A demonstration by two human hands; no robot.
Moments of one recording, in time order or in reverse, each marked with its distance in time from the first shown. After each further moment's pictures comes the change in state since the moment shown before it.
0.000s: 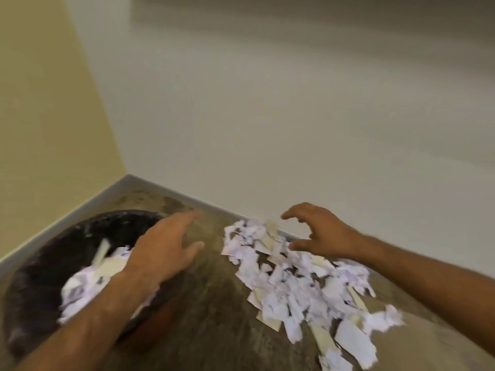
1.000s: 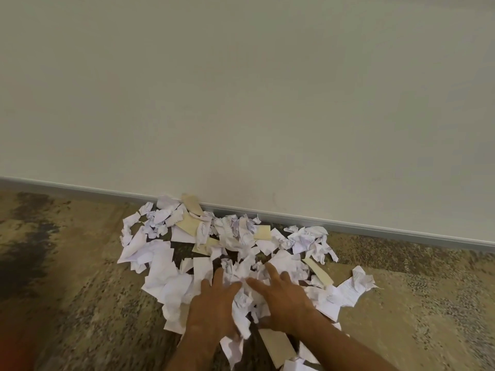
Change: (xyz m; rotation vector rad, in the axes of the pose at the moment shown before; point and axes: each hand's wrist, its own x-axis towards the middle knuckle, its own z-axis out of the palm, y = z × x) left_hand 0.062 0.125 0.404 0.250 -0.706 0.205; right_hand -0.055 0.210 0.290 -0.074 -0.385 0.430
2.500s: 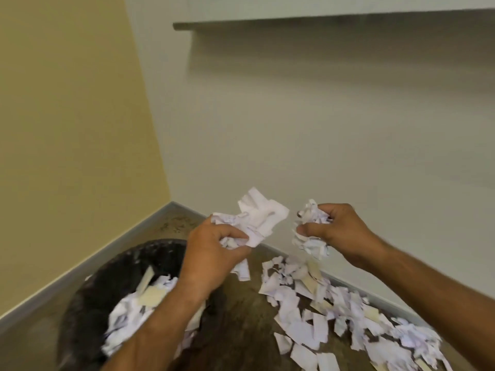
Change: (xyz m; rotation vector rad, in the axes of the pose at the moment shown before) left_hand -0.343 -0.158 -0.266 -0.808 1.136 -0.125; right_hand -0.111 -0.259 -0.335 1.072 0.406 -0.412
